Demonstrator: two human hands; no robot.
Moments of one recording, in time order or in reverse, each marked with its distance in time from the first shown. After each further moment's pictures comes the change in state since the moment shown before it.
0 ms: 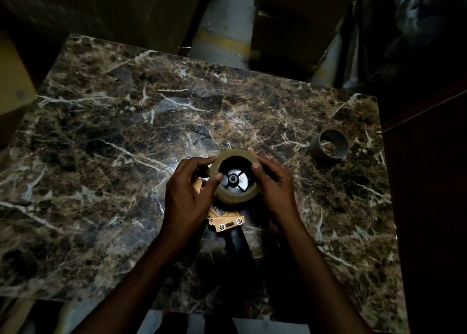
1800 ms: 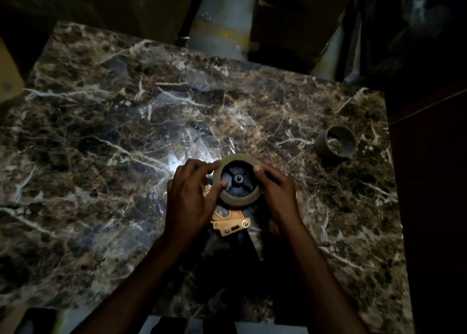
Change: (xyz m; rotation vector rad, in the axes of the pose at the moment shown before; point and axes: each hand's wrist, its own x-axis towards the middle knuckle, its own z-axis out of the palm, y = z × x) left_hand 0.004 -0.020 0.004 0.326 -0.077 0.098; right_hand 0.010 0.029 0.001 -0.050 0.067 0.126
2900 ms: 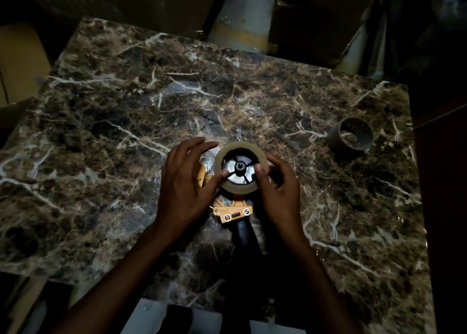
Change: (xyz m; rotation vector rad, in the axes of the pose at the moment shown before) left_hand -0.012 -0.003 -0.008 0.045 0.070 0.055; right_hand -0.025 0.016 -0.007 -0.054 -0.004 -0.188
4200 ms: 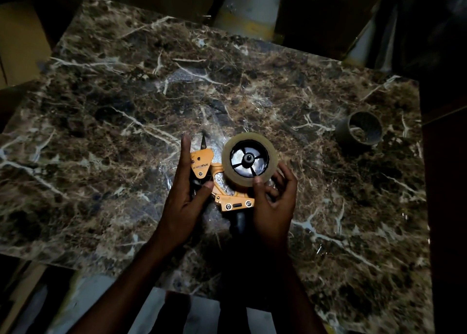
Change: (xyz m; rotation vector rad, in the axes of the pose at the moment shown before) left_hand -0.043 -0.018 -0.005 -0.452 -0.164 -0.160; right_hand -0.046 0.018 0.024 0.166 0.218 0.058
